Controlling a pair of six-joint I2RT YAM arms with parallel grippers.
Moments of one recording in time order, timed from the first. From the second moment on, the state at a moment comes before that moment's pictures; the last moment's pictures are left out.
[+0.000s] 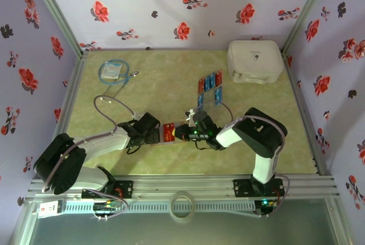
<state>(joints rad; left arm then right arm) -0.77 1.36 0.60 -0.47 -0.33 -0.76 0.83 1.84 0.58 0.70 -0.42 0.96</state>
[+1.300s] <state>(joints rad) -0.64 1.21 0.61 -0.58 -0.34 -0.76 0.84 1.72 0.86 0.07 -0.38 0.76</state>
